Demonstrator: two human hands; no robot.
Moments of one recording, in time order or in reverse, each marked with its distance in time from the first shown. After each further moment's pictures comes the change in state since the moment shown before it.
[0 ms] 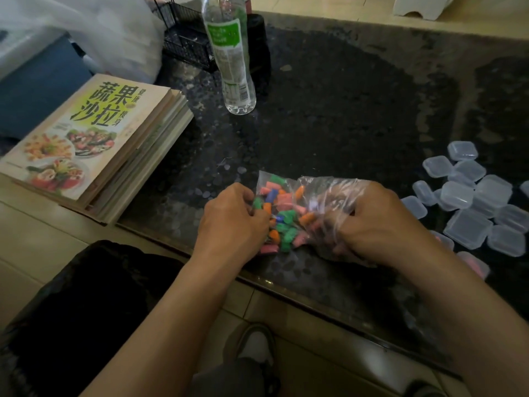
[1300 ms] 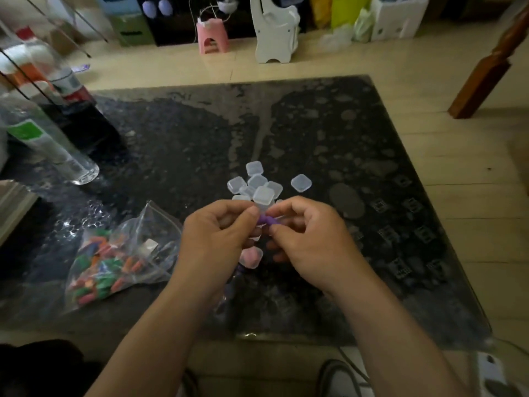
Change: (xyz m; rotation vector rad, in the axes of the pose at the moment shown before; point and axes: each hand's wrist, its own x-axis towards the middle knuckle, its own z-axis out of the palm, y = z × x) left_hand -0.135 0.183 0.118 -0.666 -0.349 0.183; right_hand -0.124 0.137 -0.113 0.664 0.363 -0.023
